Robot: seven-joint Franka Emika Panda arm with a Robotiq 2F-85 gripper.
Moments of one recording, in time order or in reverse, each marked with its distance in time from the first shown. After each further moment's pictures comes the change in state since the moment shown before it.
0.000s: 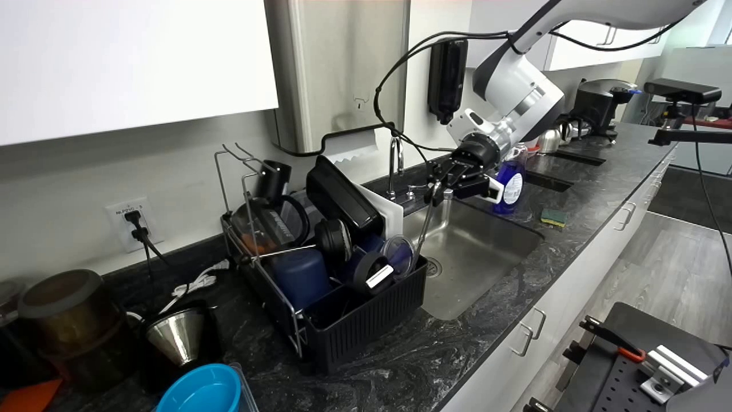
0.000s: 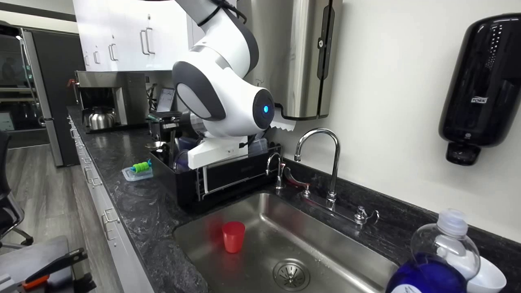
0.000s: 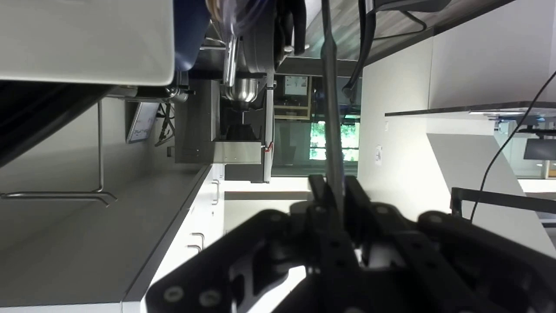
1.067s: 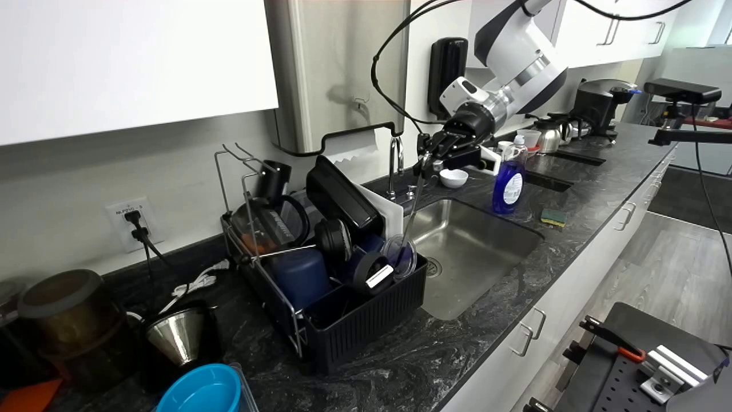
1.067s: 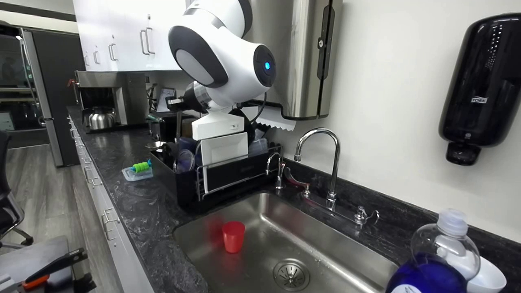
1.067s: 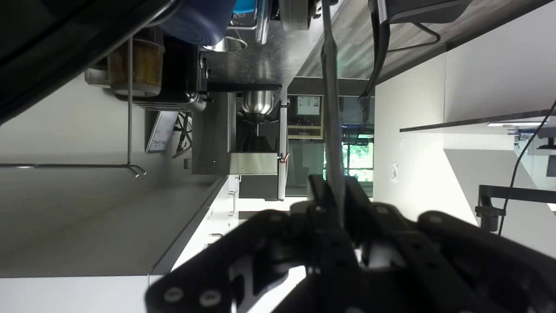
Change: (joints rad) arm 0.012 -0.098 0.023 0.042 0.000 0.052 0.159
